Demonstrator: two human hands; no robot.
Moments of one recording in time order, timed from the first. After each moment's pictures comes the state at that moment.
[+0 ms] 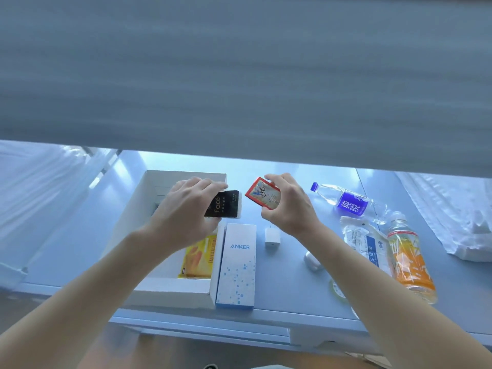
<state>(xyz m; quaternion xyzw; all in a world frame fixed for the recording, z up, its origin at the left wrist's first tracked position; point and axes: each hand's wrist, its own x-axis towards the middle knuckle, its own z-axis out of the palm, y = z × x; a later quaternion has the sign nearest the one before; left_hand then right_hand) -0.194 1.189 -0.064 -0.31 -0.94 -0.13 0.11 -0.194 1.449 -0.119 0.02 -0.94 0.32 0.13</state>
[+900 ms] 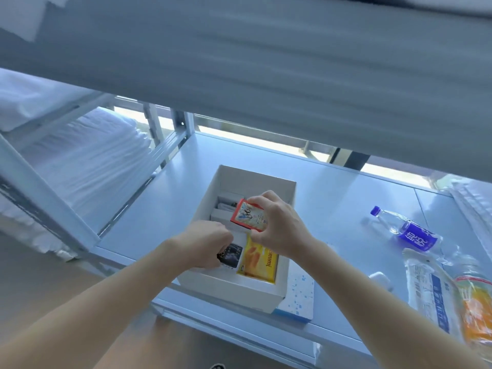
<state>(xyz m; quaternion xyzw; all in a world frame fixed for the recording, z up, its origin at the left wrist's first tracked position) -0.192 1.063 -0.131 -0.30 -0.94 0.06 -0.15 -0.198 1.281 -0.110 0.21 -0.94 0.26 0.02</state>
